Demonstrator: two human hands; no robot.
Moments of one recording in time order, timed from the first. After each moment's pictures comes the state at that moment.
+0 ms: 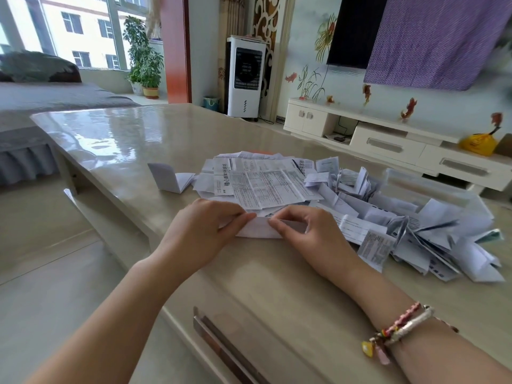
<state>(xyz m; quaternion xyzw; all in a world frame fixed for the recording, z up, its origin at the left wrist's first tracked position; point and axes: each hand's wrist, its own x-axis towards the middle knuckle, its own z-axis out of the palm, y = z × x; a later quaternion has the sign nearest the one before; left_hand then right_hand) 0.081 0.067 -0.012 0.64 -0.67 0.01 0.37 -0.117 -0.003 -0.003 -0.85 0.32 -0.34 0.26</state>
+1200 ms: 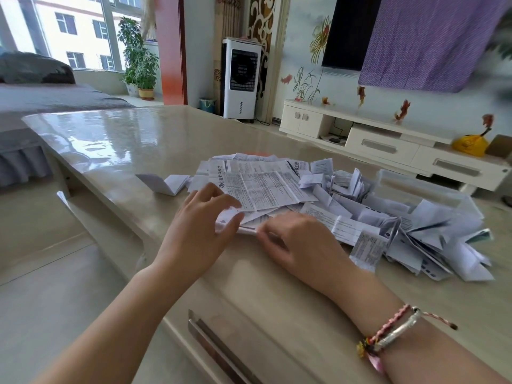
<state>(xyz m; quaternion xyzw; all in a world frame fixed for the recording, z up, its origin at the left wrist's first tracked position) 0.075 0.062 -0.021 0.62 -0.64 0.05 0.45 -0.114 0.001 -0.007 -0.93 0.27 -0.23 -0.02</state>
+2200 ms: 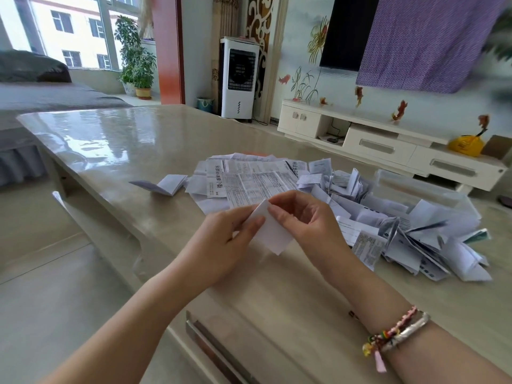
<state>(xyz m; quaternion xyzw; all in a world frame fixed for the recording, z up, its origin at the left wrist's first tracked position) 0.045 0.068 -0.013 0.55 -0.67 -0.16 0.48 -0.111 0.009 0.011 -0.72 0.29 -0.44 0.45</state>
